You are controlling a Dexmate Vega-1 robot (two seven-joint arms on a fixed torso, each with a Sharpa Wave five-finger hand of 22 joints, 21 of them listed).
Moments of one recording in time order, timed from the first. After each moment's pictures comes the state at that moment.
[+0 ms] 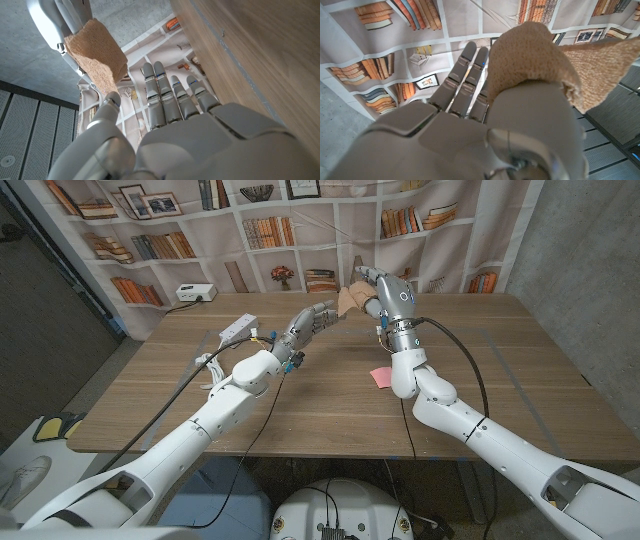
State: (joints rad) left arm 0.80 0.51 0.54 -1.57 -0.51 -0.18 -0.08; left_hand 0.32 0.04 0.65 -0.17 0.17 0.81 0.03 0.22 0.19 0.76 -0.02 0.29 0.21 0.44 -0.08 0.19 0.17 0.32 0.01 0.20 0.17; right arm -0.76 -0.51 -0.73 -1.70 -0.75 -0.25 -0.79; right_hand 1.16 0.11 0.22 -0.13 0.19 0.63 -0.10 0.20 0.21 0.62 -0.14 0.51 0.30 0.81 -0.09 0.21 0.64 0.67 -0.06 0.57 0.18
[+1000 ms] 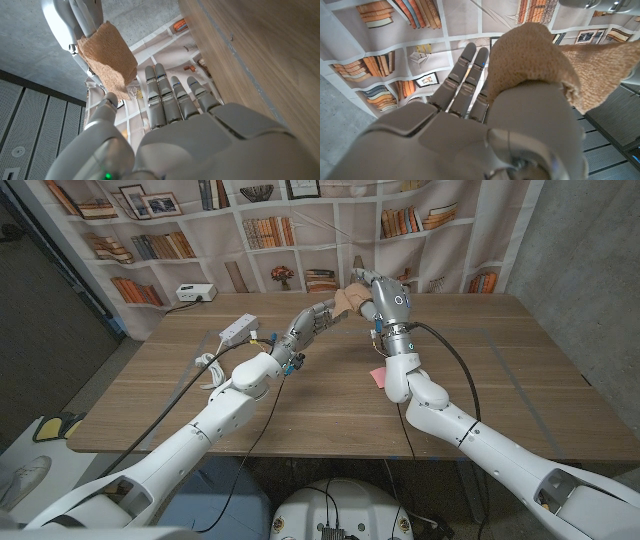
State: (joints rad) left arm 0.82 0.50 0.53 -1.56 -0.54 -0.23 -0.11; left_hand 0.31 0.02 0.62 -0.16 0.17 0.79 0.03 0.21 0.19 0.74 -0.02 0.28 0.22 0.43 -0.07 0.19 0.17 0.30 0.02 0.19 0.17; right arm -0.77 -0.49 -0.75 -1.70 -0.77 -0.29 -0.80; right_hand 1.16 0.12 0.21 -0.14 0.20 0.62 -0.10 0.20 0.21 0.63 -0.14 0.48 0.29 0.80 -0.09 0.22 0.63 0.65 -0.06 0.57 0.18
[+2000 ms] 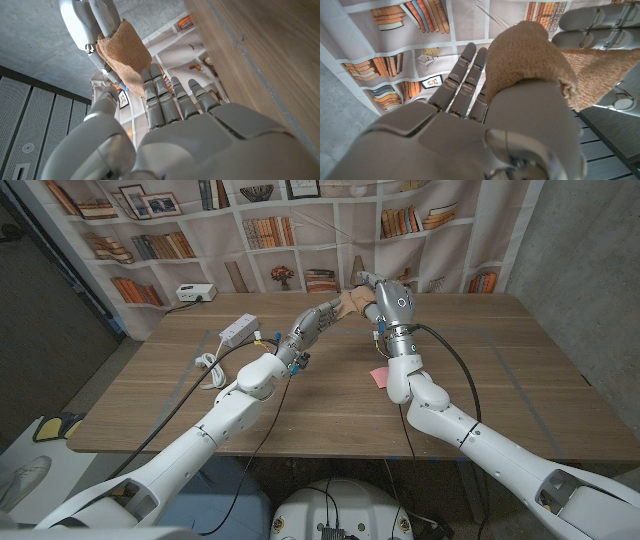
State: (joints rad) left arm 0.84 0.48 0.54 -1.59 -0.50 -0.25 -0.06; left_hand 0.48 0.02 0.62 -0.19 0.18 0.76 -0.04 0.22 0.21 0.80 -0.13 0.30 0.28 0.43 -0.10 0.21 0.18 0.26 0.05 0.19 0.17; right arm -0.77 -0.49 -0.75 -1.69 -0.77 -0.34 -0.80; right_hand 1.19 0.11 0.22 -0.16 0.20 0.62 -0.10 0.20 0.21 0.64 -0.14 0.46 0.28 0.79 -0.09 0.22 0.64 0.65 -0.06 0.57 0.18
